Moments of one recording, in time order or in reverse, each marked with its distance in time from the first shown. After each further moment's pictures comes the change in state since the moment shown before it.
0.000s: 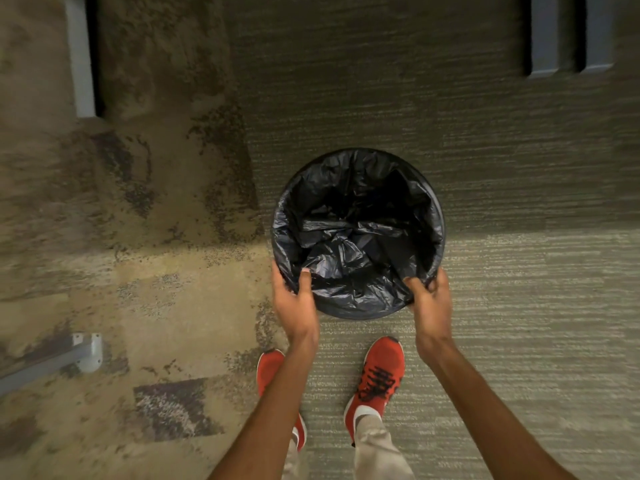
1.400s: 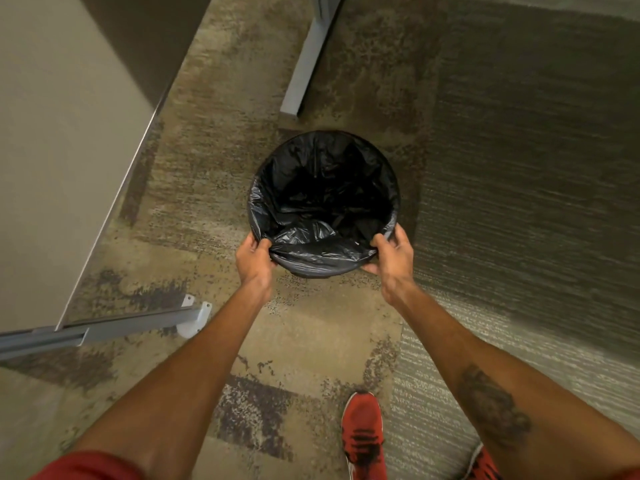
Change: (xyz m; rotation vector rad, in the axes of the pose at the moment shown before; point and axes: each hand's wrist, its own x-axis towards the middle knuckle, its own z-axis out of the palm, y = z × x) left_hand 0.265 0.054 -0.360 -0.356 0.192 -0.012; right_hand -0.090 0.012 0.442 -0.023 -0.432 -0.047
